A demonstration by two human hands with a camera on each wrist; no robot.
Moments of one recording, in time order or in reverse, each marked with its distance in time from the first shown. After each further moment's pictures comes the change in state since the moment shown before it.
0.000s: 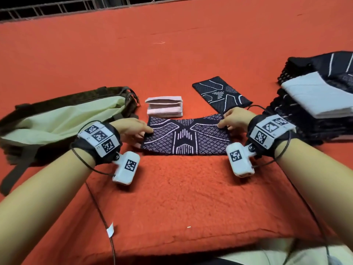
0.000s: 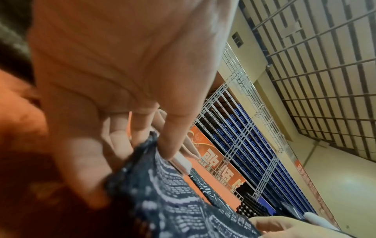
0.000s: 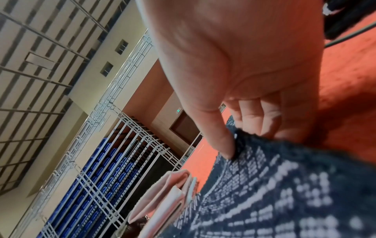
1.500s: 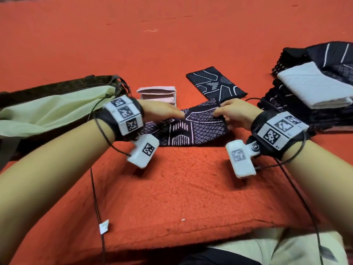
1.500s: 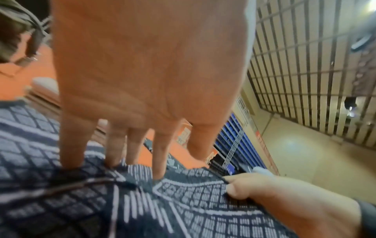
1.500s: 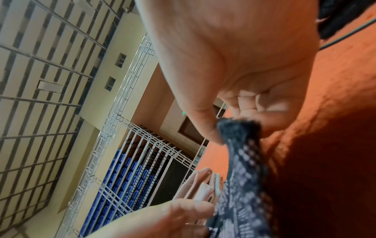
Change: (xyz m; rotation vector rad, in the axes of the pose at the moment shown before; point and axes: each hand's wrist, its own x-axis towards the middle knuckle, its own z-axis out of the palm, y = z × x) left_hand -0.006 0.062 0.047 0.325 -0.297 0.255; right_hand -0.019 0.003 -0.001 0.138 -0.018 -0.071
